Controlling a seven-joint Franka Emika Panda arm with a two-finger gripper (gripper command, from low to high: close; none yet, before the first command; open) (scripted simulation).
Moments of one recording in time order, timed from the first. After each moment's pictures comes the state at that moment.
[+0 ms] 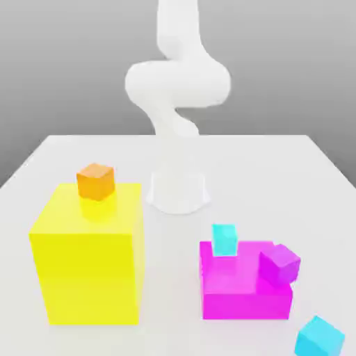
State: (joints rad) arm 0.02 -0.71 0.01 -2.30 0.00 2.33 0.78
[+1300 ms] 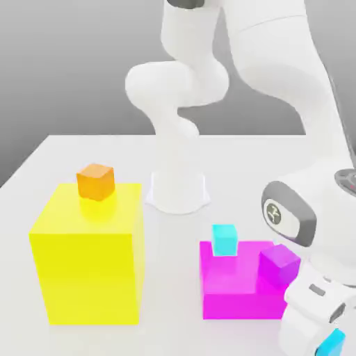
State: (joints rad) arm 0.28 0.52 0.15 -2.22 -0.18 2.73 0.67
